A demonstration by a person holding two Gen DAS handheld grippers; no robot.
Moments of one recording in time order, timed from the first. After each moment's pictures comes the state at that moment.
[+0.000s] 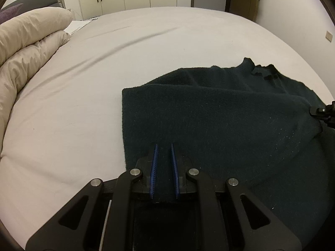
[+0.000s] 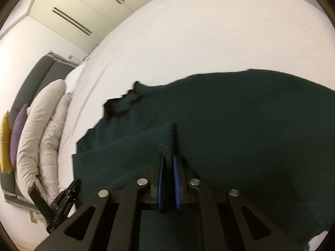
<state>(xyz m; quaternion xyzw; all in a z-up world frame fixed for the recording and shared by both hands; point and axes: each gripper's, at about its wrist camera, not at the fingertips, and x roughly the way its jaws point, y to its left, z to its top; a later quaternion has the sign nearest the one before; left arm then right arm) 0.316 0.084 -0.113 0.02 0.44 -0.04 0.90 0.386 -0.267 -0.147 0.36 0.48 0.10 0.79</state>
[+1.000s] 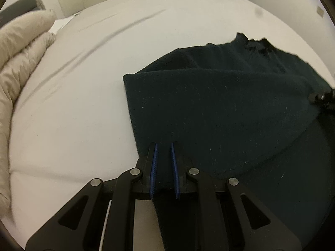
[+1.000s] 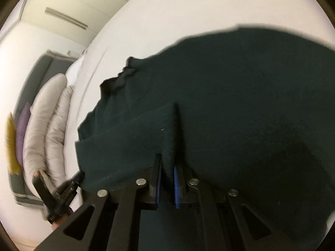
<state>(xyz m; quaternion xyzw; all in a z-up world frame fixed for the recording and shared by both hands) 0.311 0.094 -0.110 0.09 0.50 -0.08 0.86 0.367 -0.265 -0.166 0.42 0.50 0.13 0.75</state>
